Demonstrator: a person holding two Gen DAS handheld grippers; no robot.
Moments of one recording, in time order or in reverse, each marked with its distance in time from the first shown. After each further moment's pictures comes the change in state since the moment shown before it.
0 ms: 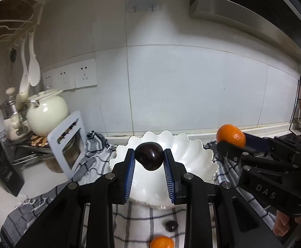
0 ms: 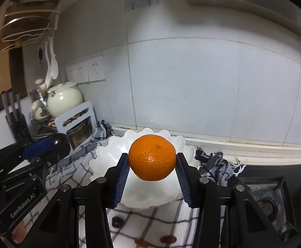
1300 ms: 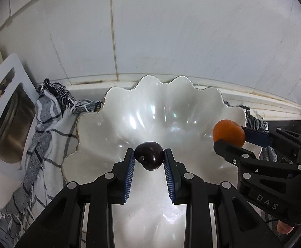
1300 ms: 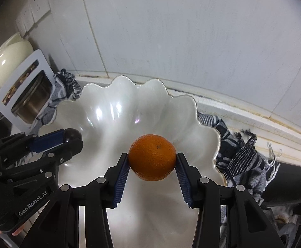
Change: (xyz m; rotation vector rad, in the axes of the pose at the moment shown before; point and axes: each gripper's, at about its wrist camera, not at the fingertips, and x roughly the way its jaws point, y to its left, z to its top) left arm 0.231 0.009 -0.007 -0.050 0.547 -0.082; right arm 0.212 -0.037 0.005 0.021 0.522 0.026
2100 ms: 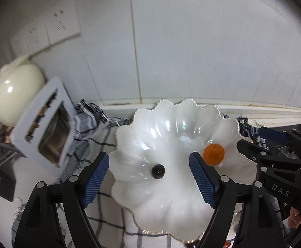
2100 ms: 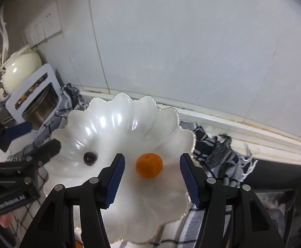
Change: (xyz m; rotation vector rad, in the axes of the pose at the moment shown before) left arm -0.085 -0.003 -0.021 0.013 -0.178 0.134; right arm -0.066 0.003 -0.021 -0.004 -0.141 -0.073
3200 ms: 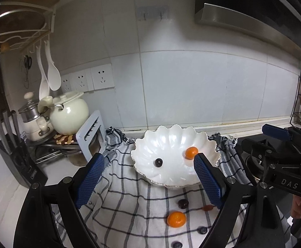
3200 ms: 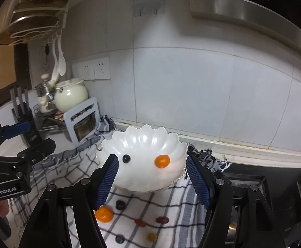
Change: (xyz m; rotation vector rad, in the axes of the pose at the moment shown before) left arm -0.200 0.001 -0.096 0.027 -0.322 0.027; right arm -0.192 0.036 -0.095 -0.038 -0.353 0.017
